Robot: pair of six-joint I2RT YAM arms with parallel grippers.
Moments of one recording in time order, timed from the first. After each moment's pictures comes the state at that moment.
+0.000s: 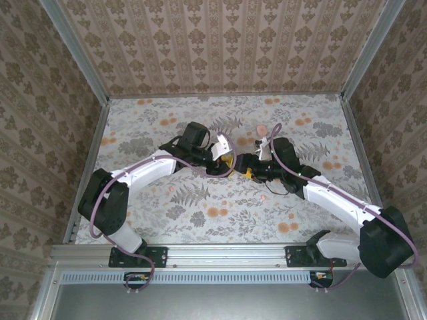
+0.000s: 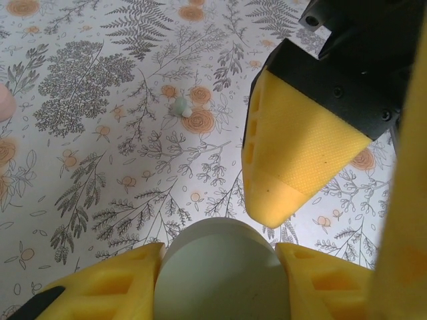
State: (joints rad) left arm -0.69 1.60 1.09 -0.26 0.74 0.41; right arm 0.50 1.21 0.73 -0.07 -0.53 0.94
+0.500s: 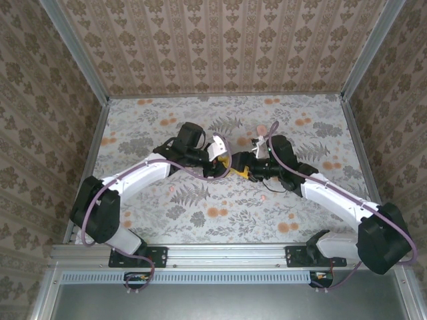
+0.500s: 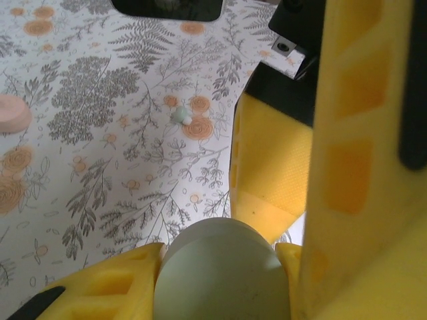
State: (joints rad) left arm -0.68 1.53 1.05 -0.26 0.73 0.40; right arm 0.53 1.25 0.77 -0.04 -0.57 1.00
